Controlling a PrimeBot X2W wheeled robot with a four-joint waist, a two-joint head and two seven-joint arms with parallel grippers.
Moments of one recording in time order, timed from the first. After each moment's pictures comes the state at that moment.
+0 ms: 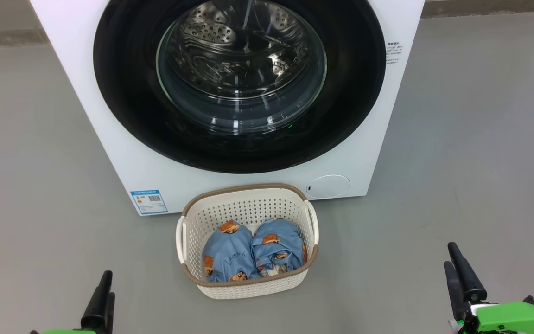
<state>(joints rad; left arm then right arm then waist) -0.03 0.03 0.05 0.31 -1.50 -0.12 0.04 -0.05 -0.06 -0.08 0.31 1.51 0.13 0.05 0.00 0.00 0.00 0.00</state>
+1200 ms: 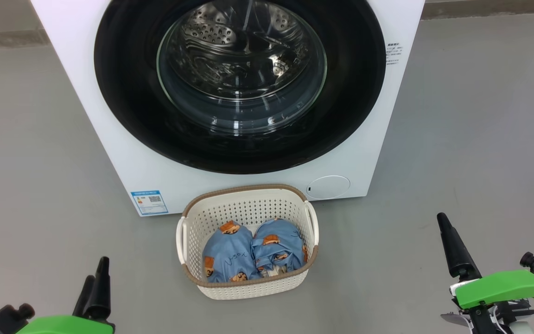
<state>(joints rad) -0.05 0.08 0.00 0.27 -1.06 -0.12 -0.06 -0.13 -0.13 0.01 0.30 1.15 0.13 -0.06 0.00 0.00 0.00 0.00</state>
